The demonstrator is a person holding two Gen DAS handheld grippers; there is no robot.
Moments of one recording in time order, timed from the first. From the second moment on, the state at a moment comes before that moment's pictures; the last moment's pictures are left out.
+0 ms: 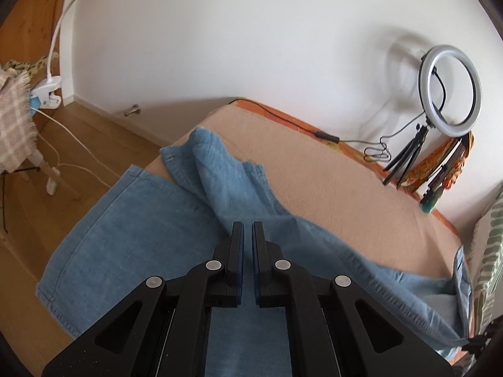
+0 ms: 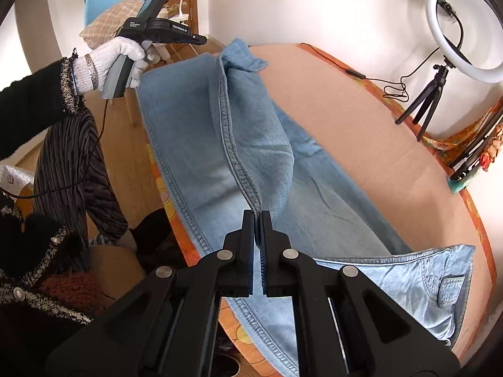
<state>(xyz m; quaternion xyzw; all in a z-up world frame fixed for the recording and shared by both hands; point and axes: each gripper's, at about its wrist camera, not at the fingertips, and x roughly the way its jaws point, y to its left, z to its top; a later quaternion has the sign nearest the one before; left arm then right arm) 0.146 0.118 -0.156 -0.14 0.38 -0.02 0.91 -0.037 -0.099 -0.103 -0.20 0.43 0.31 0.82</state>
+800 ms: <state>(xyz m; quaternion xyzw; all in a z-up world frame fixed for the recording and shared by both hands) 0.292 0.041 -0.222 -0.04 0.54 -0.01 0.84 -0.051 -0.088 -0.158 -0.16 0.49 0.31 0.80</state>
